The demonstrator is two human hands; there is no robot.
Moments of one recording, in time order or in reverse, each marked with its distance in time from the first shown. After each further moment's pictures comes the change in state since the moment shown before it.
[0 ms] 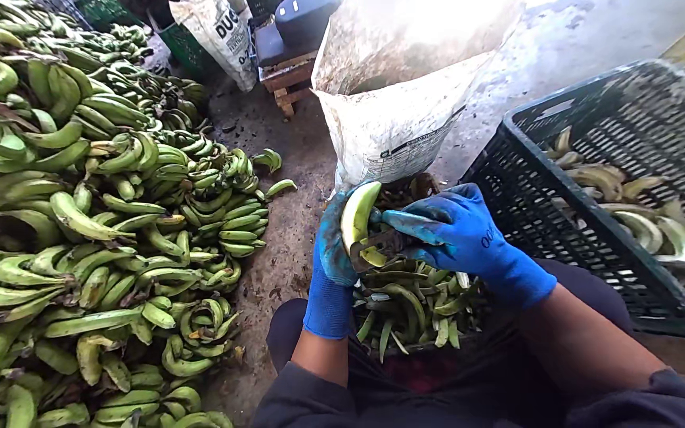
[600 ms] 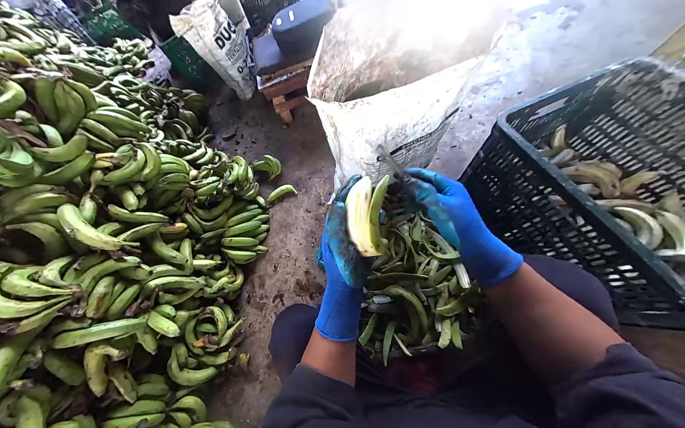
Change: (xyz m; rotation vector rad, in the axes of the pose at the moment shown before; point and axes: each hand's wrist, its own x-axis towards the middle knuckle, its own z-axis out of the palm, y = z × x) left_hand 0.006 -0.023 0.003 0.301 0.067 0.391; right_hand 0.016 0.007 0.011 0.726 0.020 1.009
